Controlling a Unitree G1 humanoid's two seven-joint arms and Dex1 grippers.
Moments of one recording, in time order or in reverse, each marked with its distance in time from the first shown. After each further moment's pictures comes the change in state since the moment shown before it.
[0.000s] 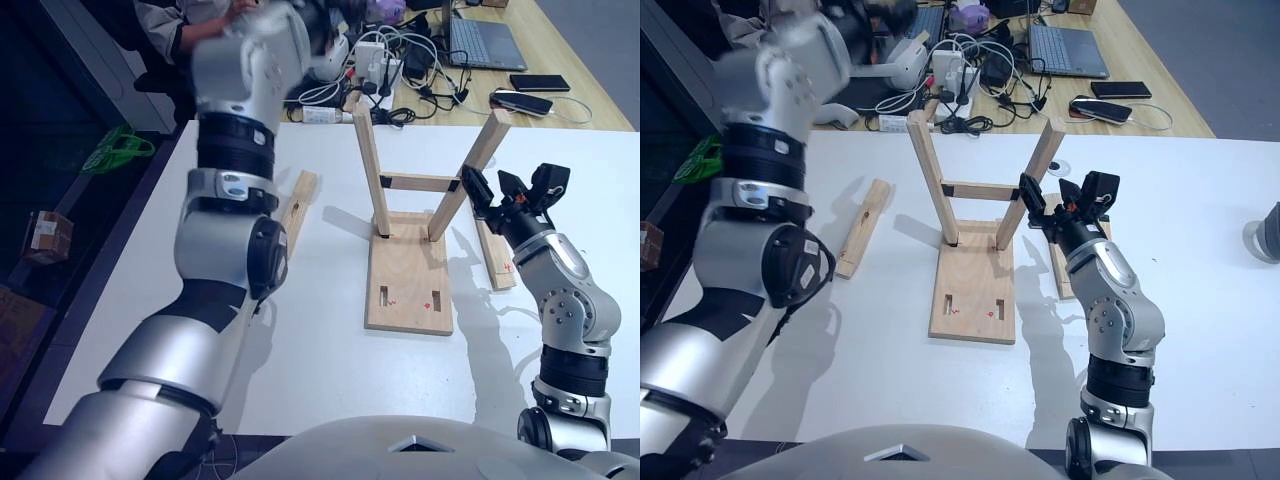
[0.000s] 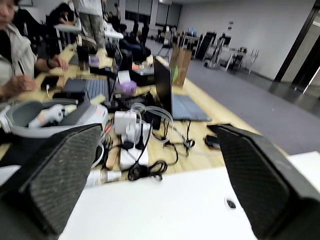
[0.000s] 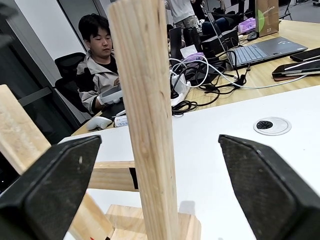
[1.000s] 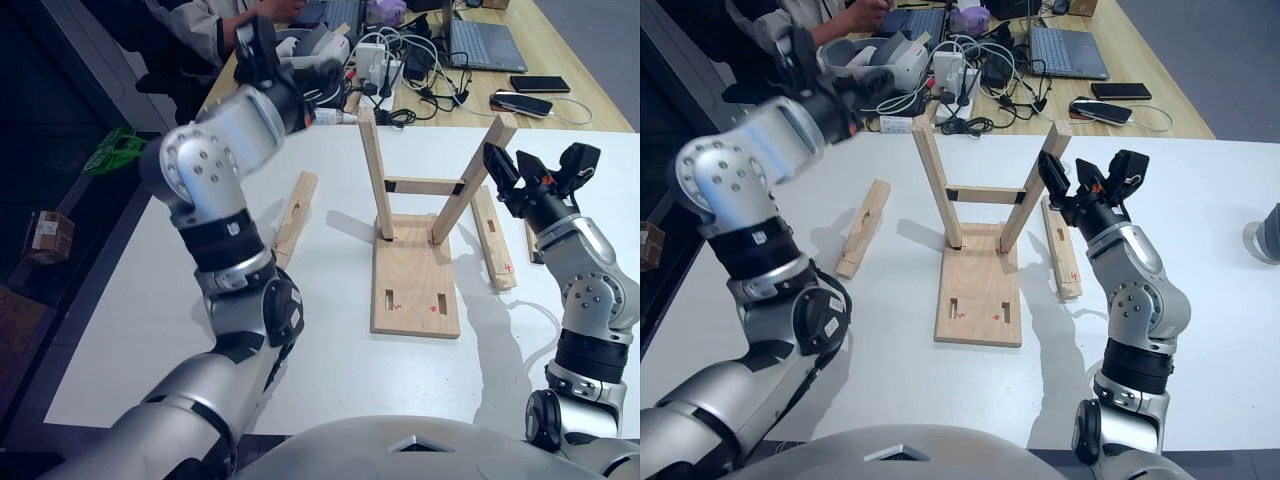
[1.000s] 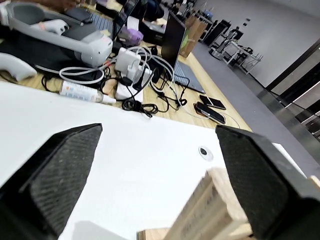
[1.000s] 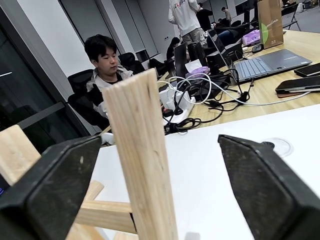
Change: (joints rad) left arm 0.451 -0.195 0.206 -0.798 -0.268 0.664 0.320; right arm -0.093 -0.045 -0.107 0.048 0.103 0.048 0.057
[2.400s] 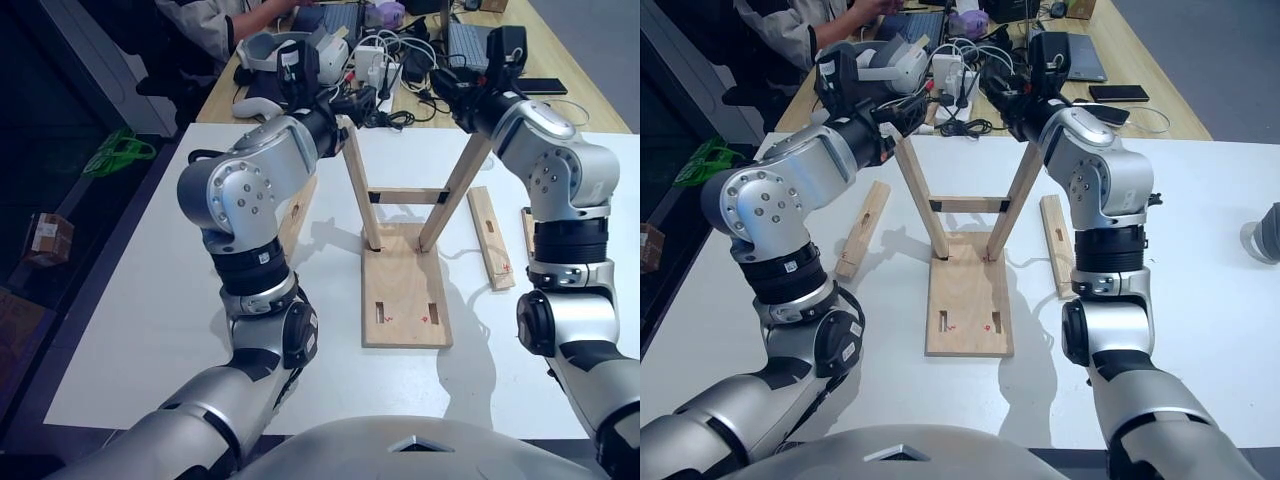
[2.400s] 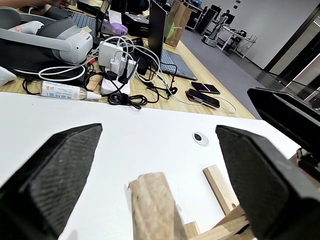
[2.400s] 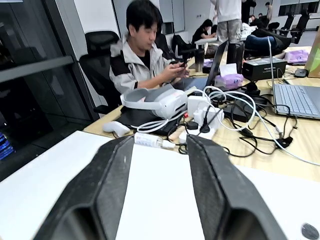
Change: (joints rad) left arm 0.051 -0.041 -0.153 -0.068 0.082 -0.028 -0.056; right arm -0.579 0.005 0.241 0.425 -0.277 0.061 0.010
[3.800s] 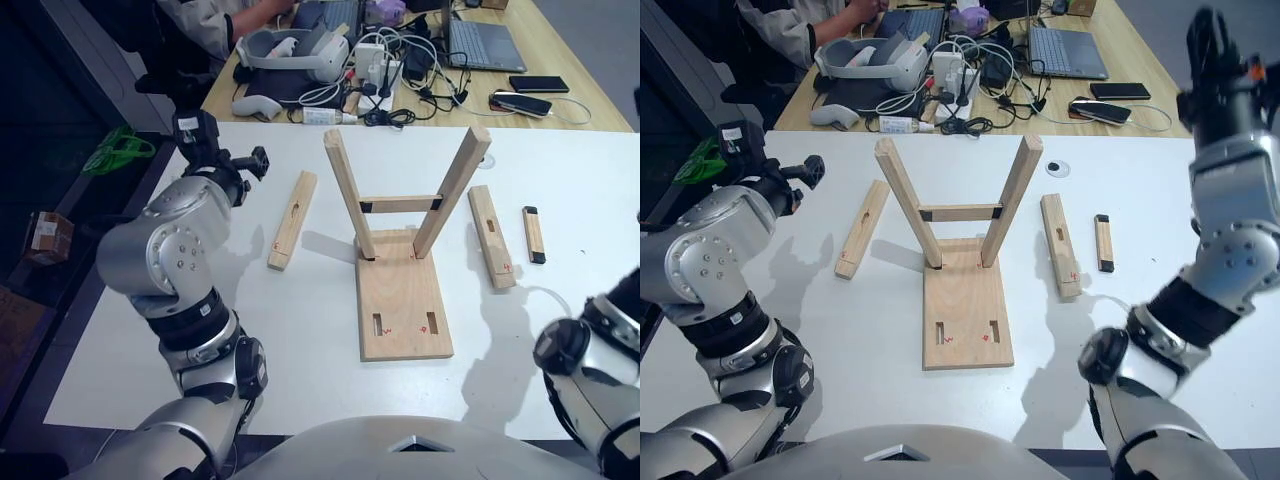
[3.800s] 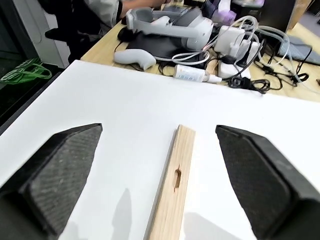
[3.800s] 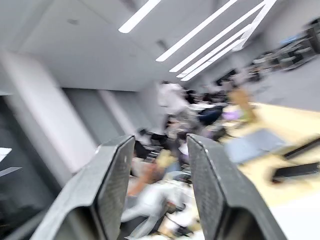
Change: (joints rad) left arm 0.289 0.237 0.050 -0.330 0.131 0.192 0.022; right arm 0.335 -0.105 -0.569 -0.466 0.420 0.098 -0.271
